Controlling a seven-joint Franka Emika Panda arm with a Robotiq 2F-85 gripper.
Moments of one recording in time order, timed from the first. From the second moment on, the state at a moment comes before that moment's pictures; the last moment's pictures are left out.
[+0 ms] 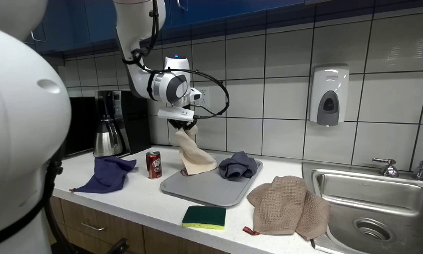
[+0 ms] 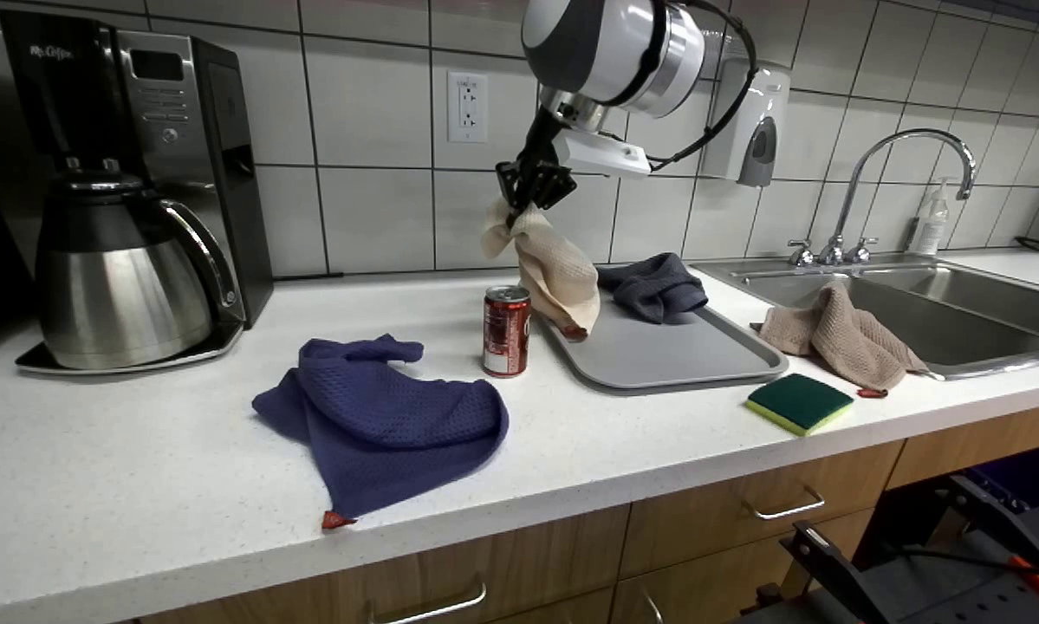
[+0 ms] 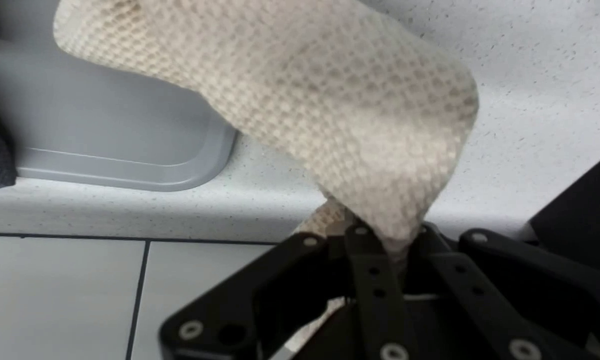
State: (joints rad) arm 0.03 0.37 0.24 -2.08 0.18 2.93 -0.24
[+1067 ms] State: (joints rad) arm 0.03 0.38 0.33 -2.05 0.16 2.93 -0.30
